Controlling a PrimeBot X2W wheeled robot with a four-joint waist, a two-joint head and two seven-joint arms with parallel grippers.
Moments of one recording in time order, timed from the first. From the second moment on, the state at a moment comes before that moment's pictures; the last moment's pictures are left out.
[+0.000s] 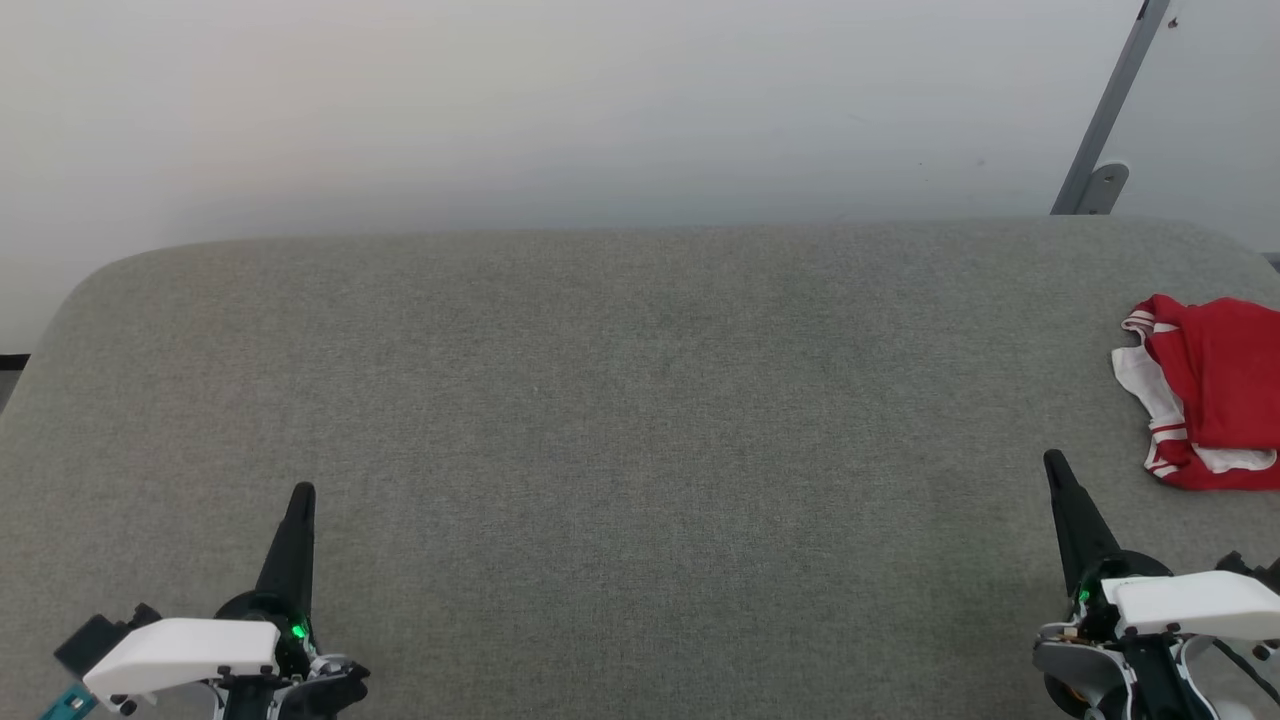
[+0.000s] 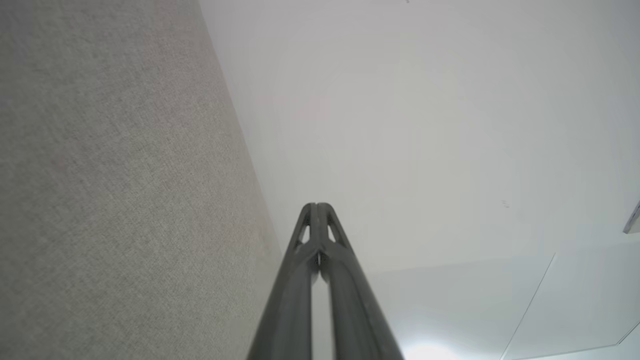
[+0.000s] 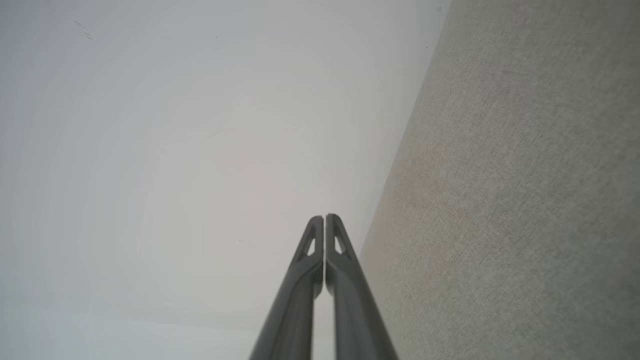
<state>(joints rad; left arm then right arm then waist) -0.06 0.06 0.12 0.23 -1.49 -0.13 0.08 -0.08 -0.06 -0.10 0.24 1.48 0.13 0.08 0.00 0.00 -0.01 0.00</state>
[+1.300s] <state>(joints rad) -0.10 0.05 0.11 0.25 -1.61 -0.13 0.12 -0.11 -0.05 -0.12 0.24 1.61 0.13 0.12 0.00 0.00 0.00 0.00</state>
